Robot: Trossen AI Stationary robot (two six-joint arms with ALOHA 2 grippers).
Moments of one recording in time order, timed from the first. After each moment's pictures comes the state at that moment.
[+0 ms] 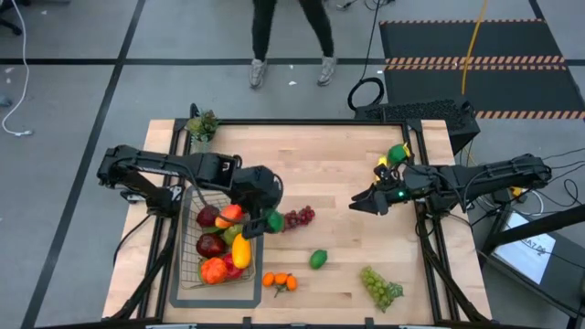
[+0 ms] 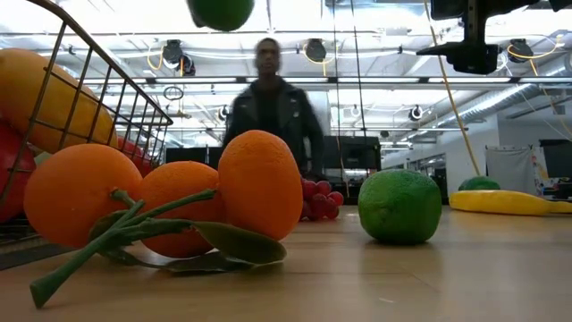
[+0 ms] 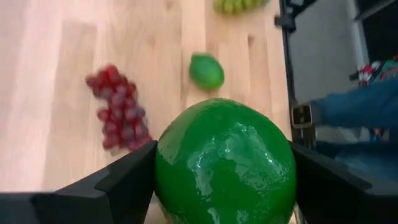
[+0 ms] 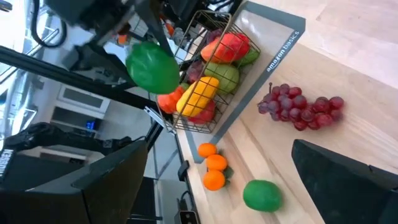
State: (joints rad) left arm -0.12 1.54 1.51 -0.91 0.26 -0.28; right arm 0.15 0.75 0.61 -0.21 0.00 1.09
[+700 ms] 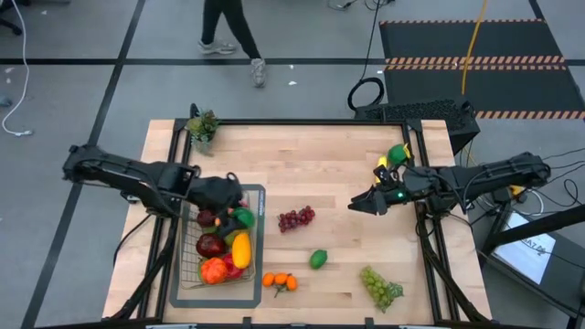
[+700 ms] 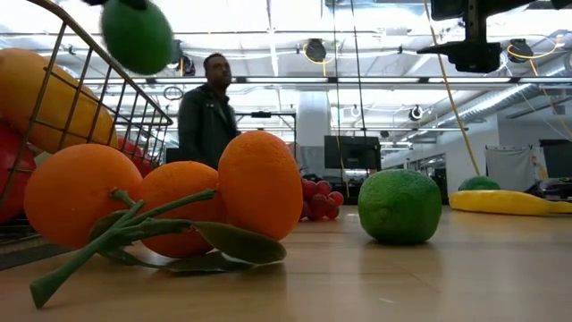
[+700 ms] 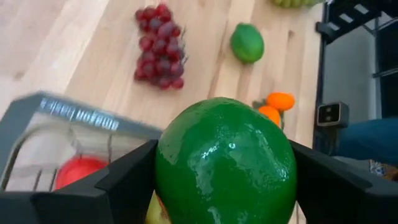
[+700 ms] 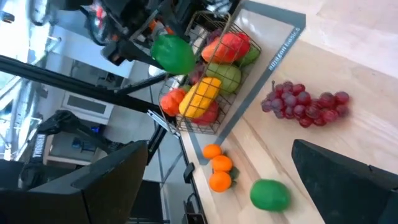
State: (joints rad) left arm -0.21 1.13 1.00 -0.73 0.07 -0.59; right arm 0.17 0.77 0.61 -0.19 0.04 1.14
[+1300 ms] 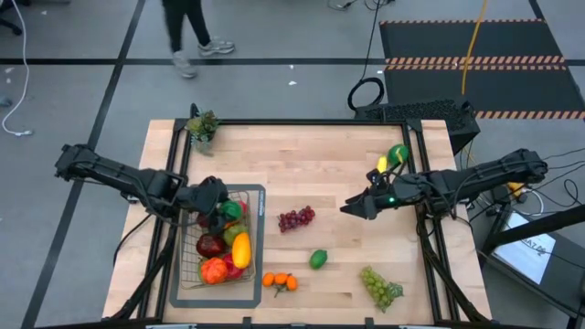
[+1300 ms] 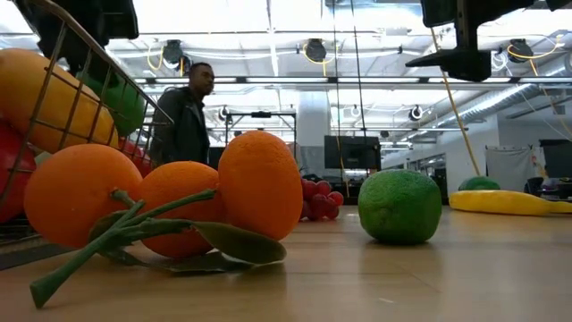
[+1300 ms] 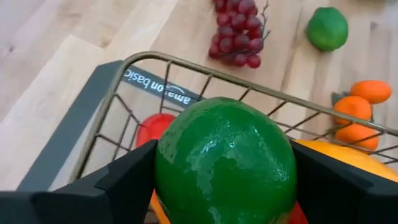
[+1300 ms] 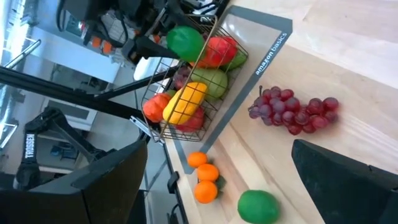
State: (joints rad) left arm -0.27 0.90 0.69 -0.67 -0.18 -0.65; right arm 0.22 0.87 0.61 -0.13 0.13 1.14
